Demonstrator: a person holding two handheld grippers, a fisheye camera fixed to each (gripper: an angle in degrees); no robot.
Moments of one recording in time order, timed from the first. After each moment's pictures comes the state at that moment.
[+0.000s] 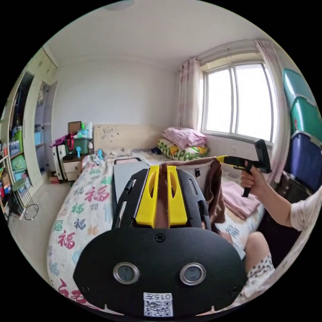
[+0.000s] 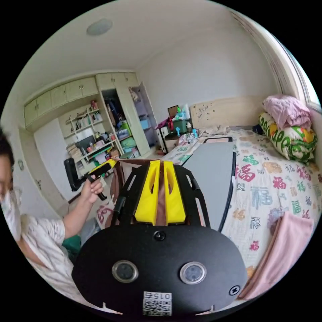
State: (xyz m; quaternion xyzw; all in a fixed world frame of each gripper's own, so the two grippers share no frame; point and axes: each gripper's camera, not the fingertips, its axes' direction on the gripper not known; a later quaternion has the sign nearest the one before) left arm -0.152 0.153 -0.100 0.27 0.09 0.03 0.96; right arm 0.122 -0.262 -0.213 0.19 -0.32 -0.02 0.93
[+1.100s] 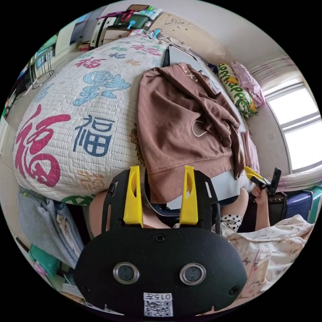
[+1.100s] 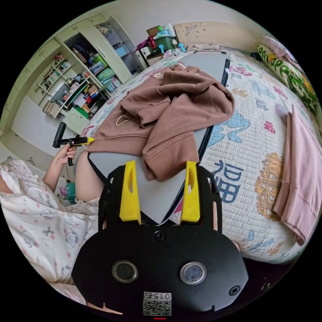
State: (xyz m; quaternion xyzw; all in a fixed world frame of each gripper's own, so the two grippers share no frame) left arm -0.198 0.530 0.057 -0.20 0.13 -0.19 0.95; right arm 0.165 -0.039 -0.193 -0.12 -0.25 -0.07 0.96
